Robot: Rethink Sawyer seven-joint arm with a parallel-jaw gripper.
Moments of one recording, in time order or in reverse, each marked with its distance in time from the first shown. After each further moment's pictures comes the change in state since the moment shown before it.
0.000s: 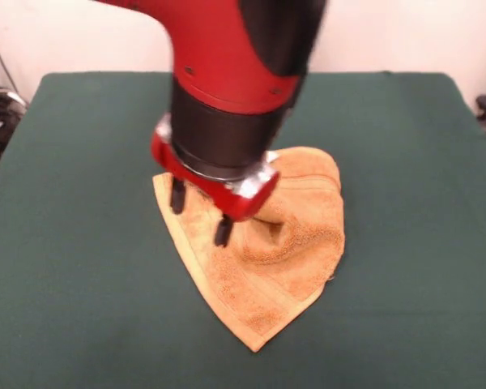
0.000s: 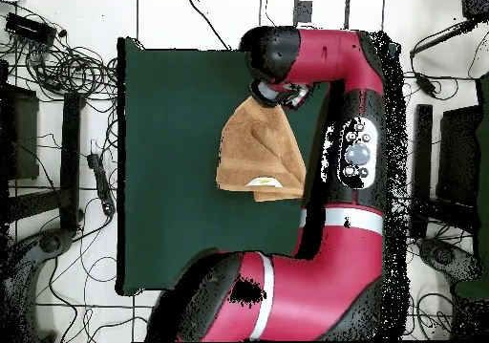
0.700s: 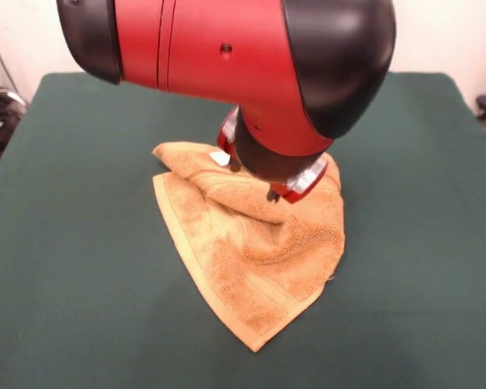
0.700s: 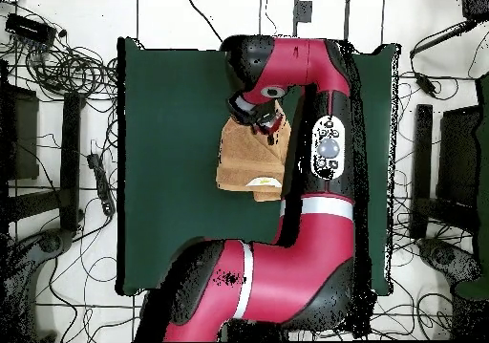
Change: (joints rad) arm 0.042 0.097 -0.001 -0.045 0.038 0.321 0.000
